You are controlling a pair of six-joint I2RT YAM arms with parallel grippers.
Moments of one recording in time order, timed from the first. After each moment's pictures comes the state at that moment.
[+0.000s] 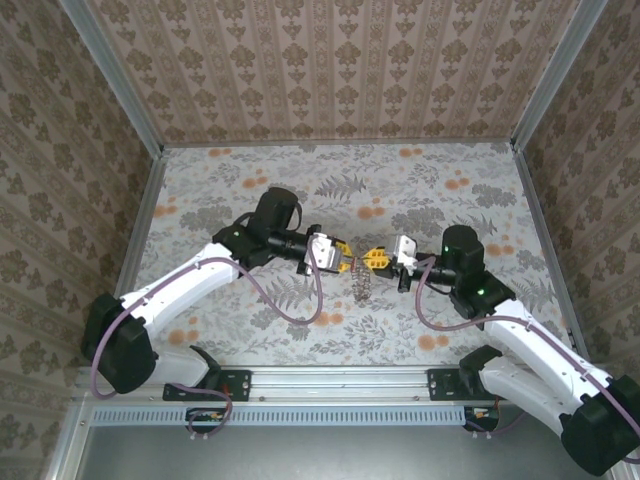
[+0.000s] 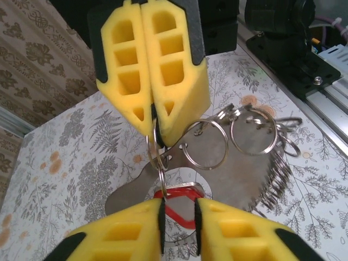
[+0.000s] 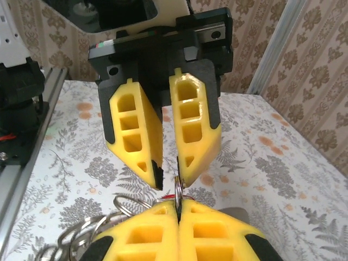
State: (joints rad) left arm -0.74 1.35 1.04 -0.34 0.85 0.99; right arm 0.45 0.87 0.57 0.07 -0.73 -0.44
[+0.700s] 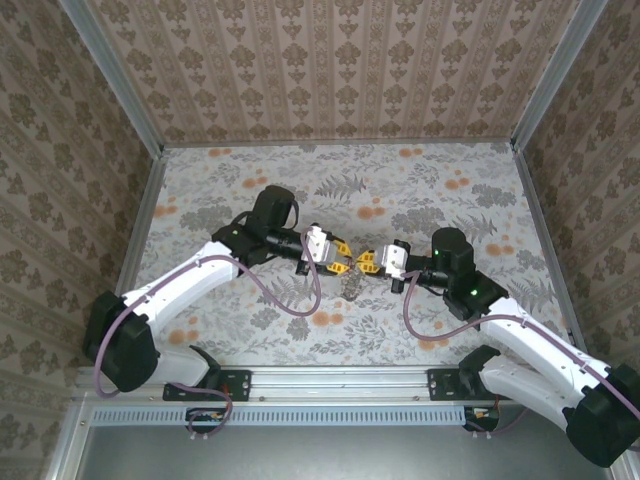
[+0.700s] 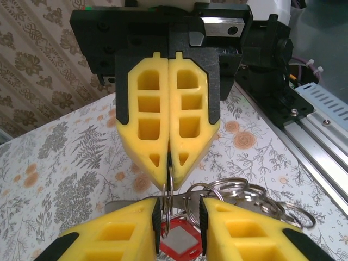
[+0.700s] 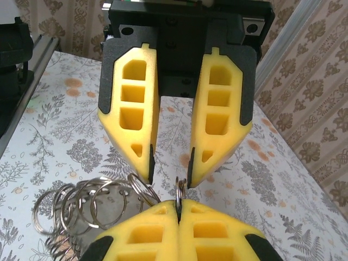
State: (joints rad) left arm -0.72 1.36 1.03 -0.30 0.97 0.90; right arm 0.53 0.90 0.57 0.07 -0.64 -0.58
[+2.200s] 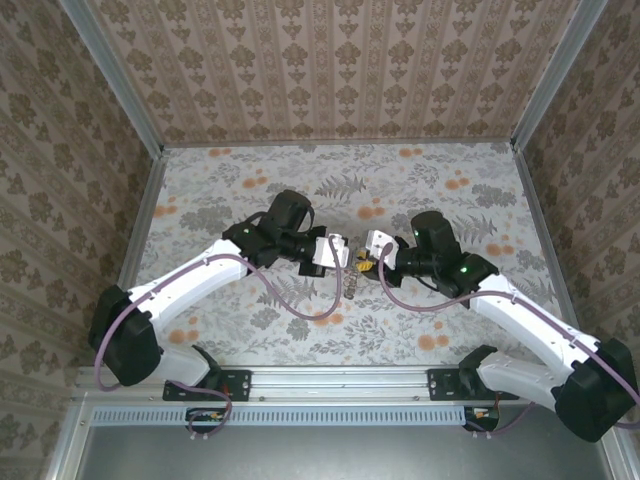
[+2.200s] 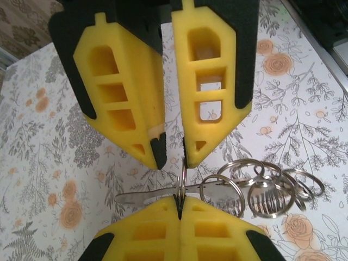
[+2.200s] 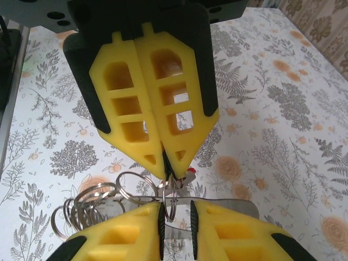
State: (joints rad) left arm -0.80 1.40 1.10 -0.48 0.59 0.96; right arm 0.53 1.07 0.76 -0.28 -0.52 -0.55
